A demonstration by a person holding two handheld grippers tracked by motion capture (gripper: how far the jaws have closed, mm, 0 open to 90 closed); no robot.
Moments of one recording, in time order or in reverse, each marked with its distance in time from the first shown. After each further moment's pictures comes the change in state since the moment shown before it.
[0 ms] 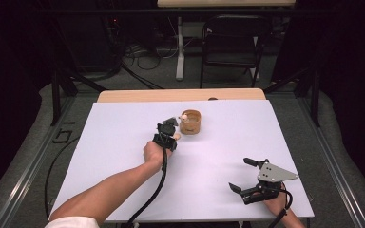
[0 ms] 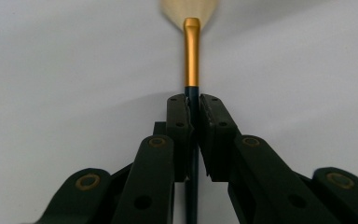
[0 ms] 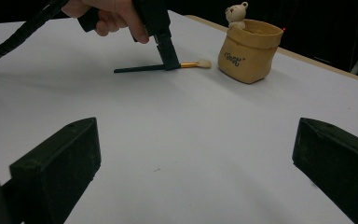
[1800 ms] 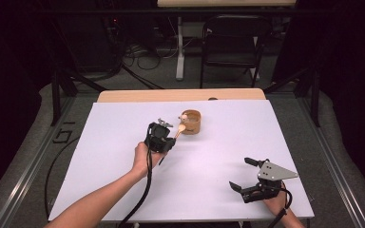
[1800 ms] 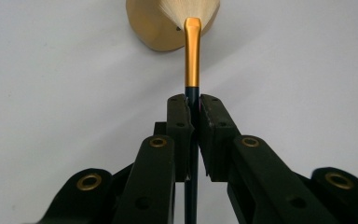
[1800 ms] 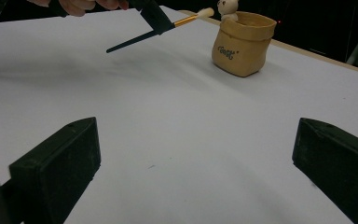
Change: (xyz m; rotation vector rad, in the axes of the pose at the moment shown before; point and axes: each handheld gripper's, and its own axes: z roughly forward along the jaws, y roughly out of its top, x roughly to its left) left arm 0.009 -0.033 -0.044 -0.352 -0.138 0.226; right arm -0.003 -0.002 0.001 0.020 -0.019 0.023
